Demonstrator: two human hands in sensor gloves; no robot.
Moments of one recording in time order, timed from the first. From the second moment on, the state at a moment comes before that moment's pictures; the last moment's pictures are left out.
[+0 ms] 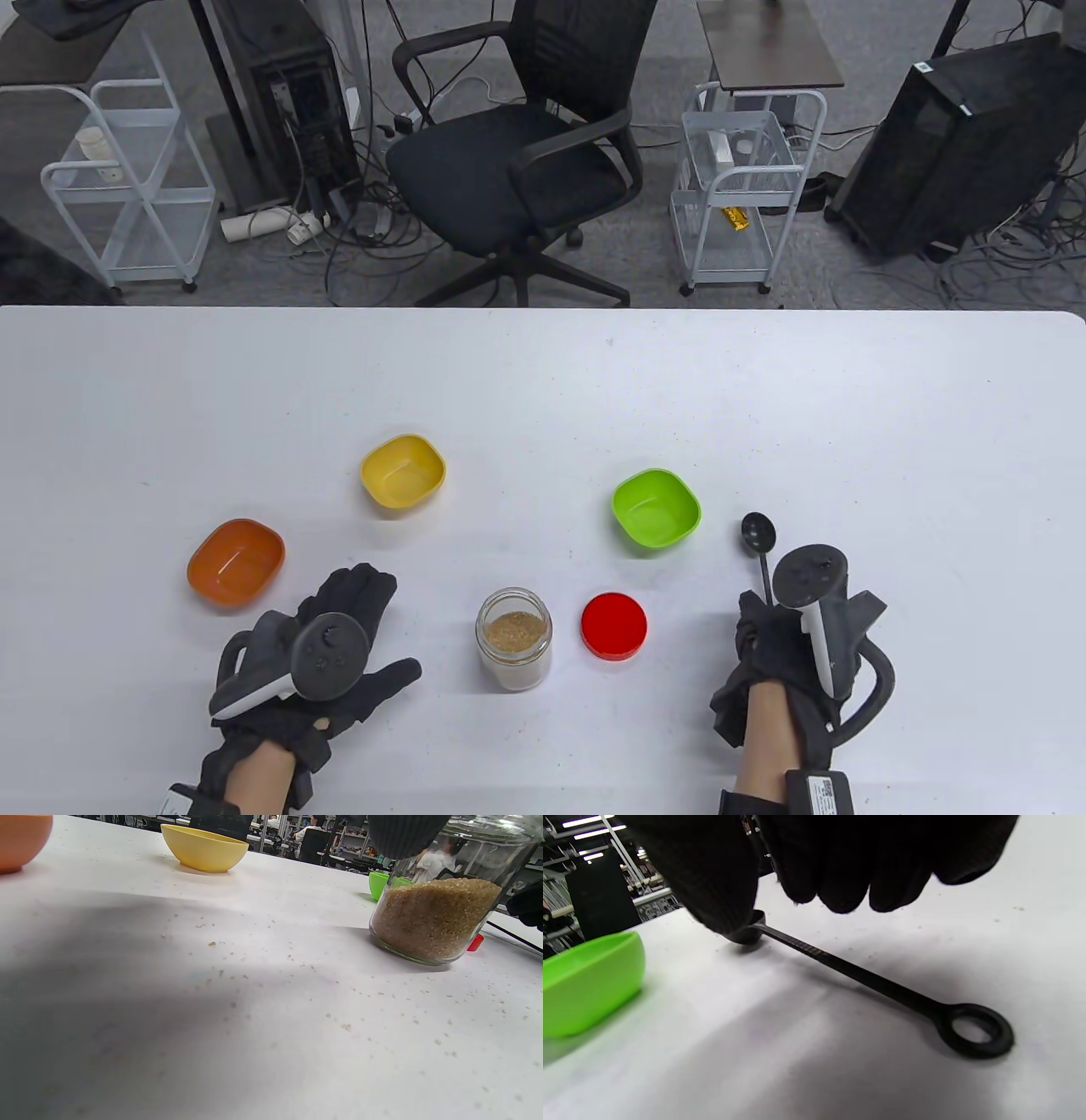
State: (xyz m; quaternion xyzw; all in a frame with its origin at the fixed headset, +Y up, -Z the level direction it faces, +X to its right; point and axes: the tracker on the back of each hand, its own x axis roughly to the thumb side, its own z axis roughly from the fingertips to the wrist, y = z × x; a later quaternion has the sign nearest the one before) left_hand -0.244 -0.695 -0.245 -0.15 -0.20 0.08 0.97; right_hand 0.213 -0.693 -0.268 -0.36 0.06 0.92 0.17
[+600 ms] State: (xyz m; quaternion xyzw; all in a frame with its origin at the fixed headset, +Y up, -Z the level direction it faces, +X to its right) left_hand -0.245 -0.696 -0.245 -0.16 -0.20 0.08 0.96; right_hand 0.211 -0.717 -0.273 -0.40 0.10 0.91 0.09
